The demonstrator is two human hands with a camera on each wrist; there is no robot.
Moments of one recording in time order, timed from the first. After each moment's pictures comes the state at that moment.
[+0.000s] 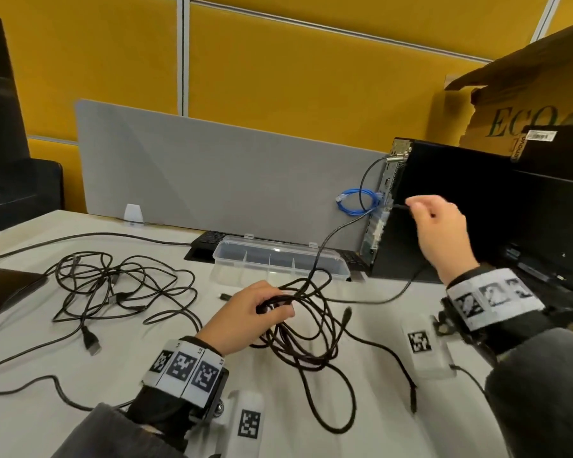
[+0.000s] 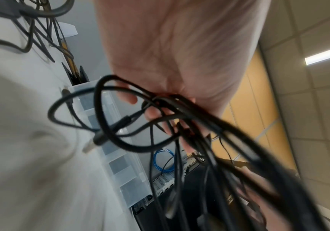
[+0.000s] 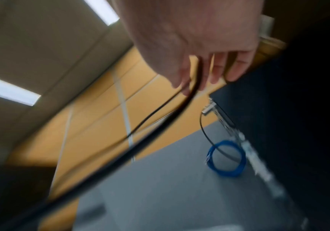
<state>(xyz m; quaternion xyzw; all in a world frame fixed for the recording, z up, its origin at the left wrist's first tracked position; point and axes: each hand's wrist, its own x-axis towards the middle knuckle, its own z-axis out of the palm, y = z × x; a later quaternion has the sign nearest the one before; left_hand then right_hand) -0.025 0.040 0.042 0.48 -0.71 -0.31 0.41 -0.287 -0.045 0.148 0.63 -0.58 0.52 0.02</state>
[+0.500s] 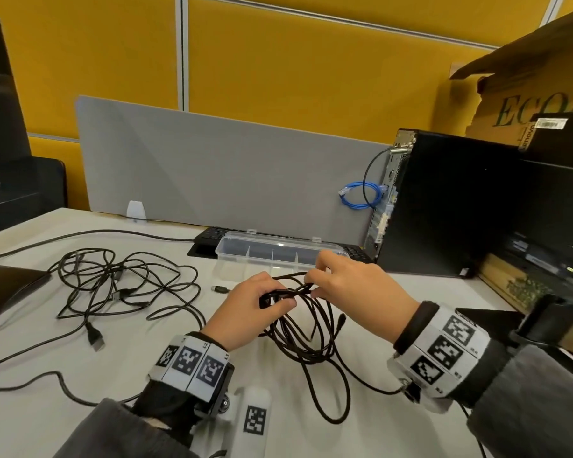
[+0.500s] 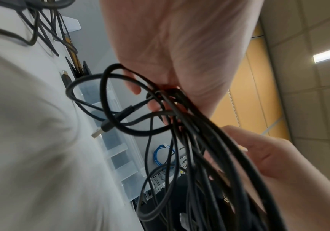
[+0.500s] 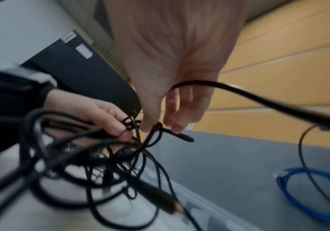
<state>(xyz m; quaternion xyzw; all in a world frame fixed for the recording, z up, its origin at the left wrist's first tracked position) -0.027 0.037 0.040 0.51 -0.72 -0.23 0.42 -0.207 0.013 0.098 0.91 -0.32 0.08 0.24</state>
